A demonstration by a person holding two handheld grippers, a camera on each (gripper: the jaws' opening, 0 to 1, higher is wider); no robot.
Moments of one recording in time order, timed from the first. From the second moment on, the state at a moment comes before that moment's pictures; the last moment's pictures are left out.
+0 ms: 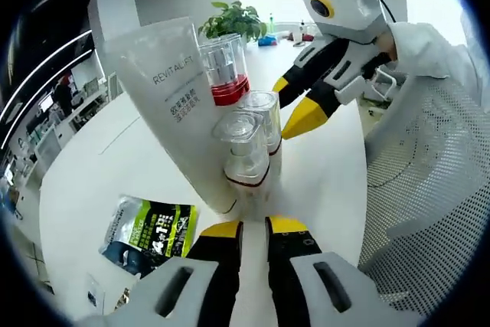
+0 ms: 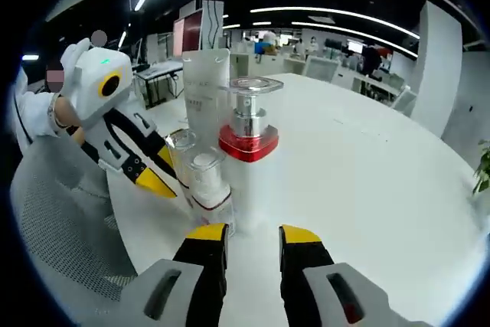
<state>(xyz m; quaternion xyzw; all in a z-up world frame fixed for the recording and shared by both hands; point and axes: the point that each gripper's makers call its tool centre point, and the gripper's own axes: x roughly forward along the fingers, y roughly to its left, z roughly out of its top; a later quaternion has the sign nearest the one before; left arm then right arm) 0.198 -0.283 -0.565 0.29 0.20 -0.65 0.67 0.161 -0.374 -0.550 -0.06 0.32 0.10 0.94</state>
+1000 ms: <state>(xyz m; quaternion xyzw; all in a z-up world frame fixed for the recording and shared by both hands) 0.218 -0.241 -0.526 0.18 0.23 -0.61 0.73 0.145 -0.369 -0.541 -0.03 0.31 0.07 0.95</state>
